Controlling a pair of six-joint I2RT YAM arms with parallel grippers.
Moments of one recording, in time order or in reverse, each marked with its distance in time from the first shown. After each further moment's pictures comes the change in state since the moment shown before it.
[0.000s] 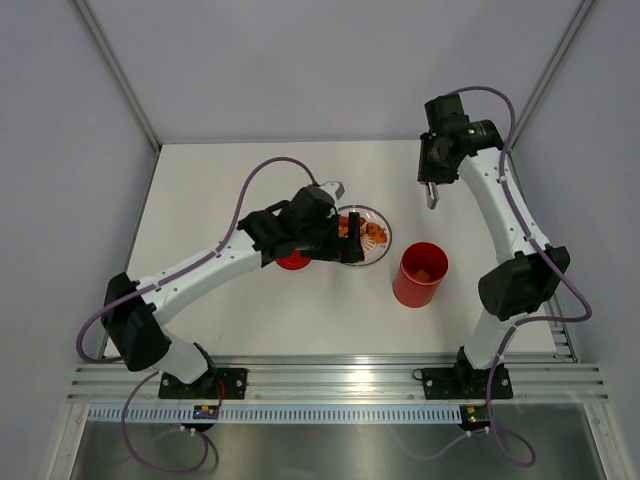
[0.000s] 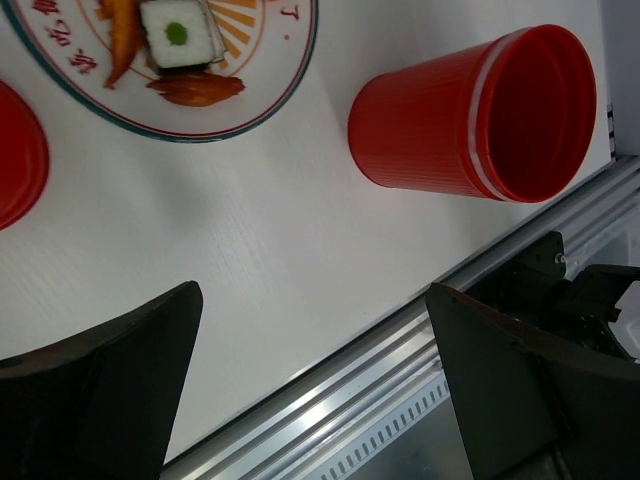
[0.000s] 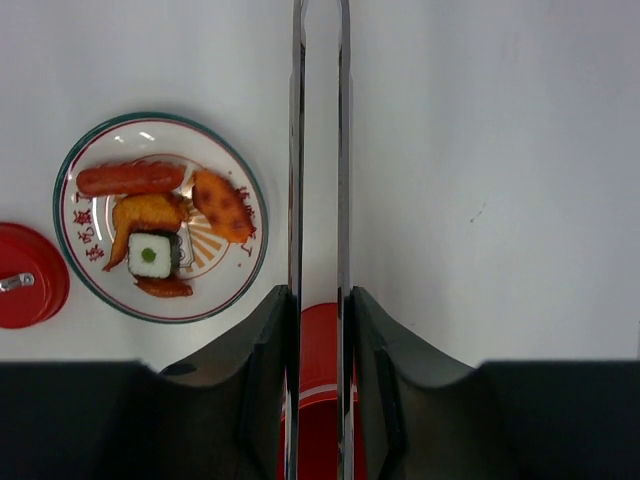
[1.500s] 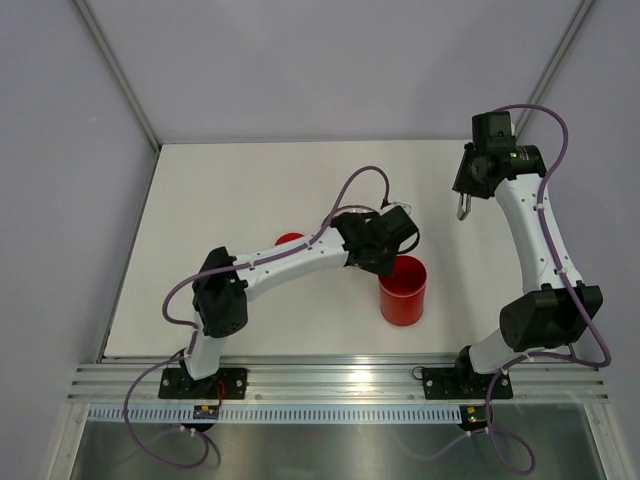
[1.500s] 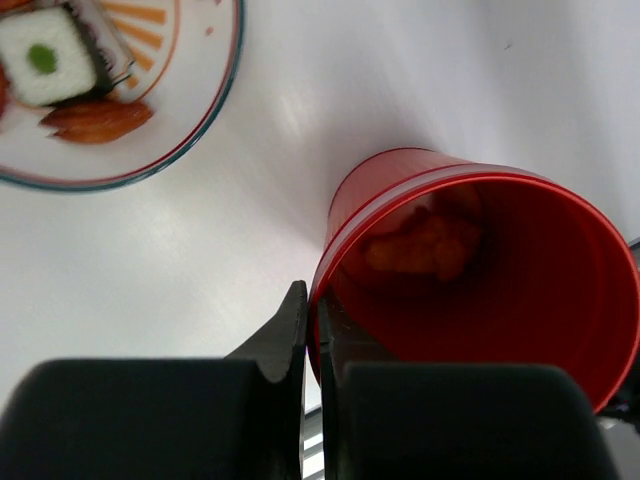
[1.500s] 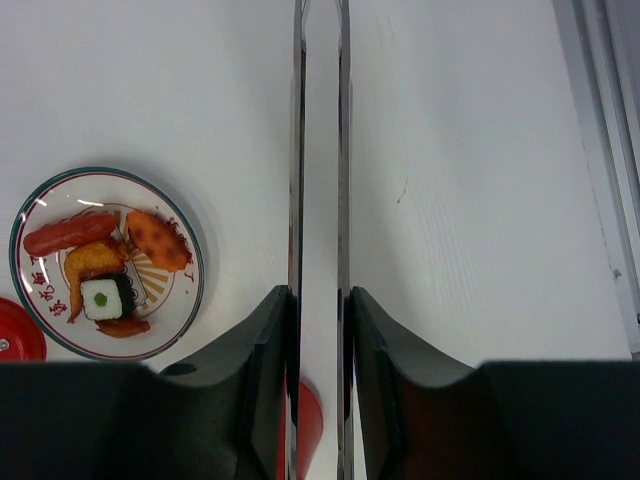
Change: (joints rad) left arm -0.247 0.540 0.534 -0.250 -0.246 0.008; right arm -0.201 -0.259 -0.300 0.129 0.020 0.052
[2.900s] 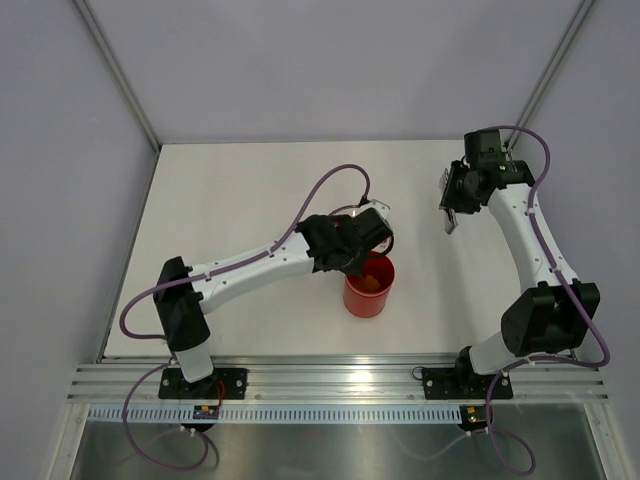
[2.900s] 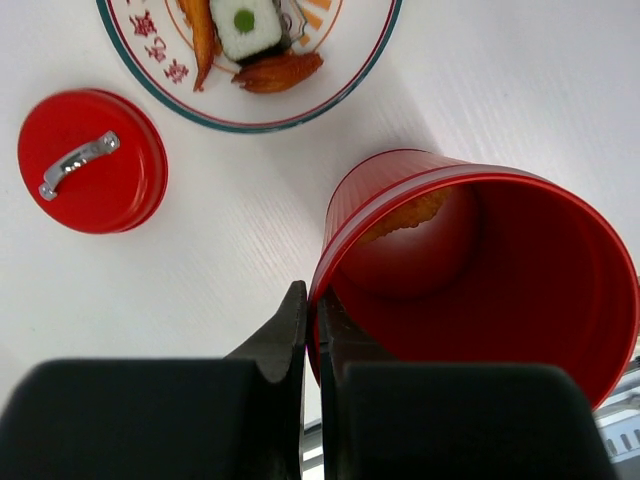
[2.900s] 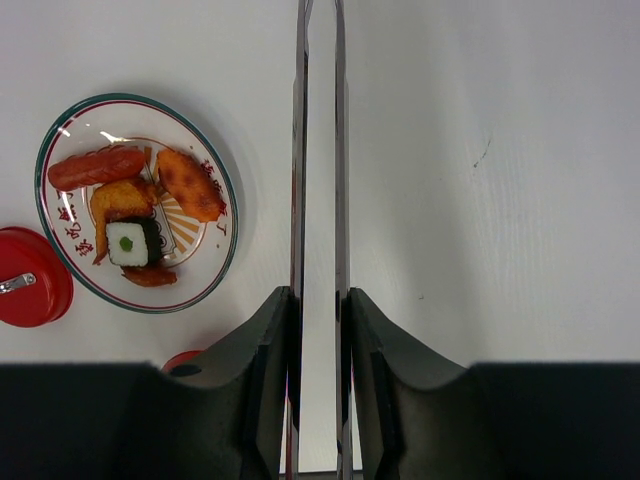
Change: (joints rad) left arm -0.003 -0.257 -0.237 -0.055 -0.170 0.163; right arm -0.001 -0.023 -0.187 0.096 -0.183 0.013
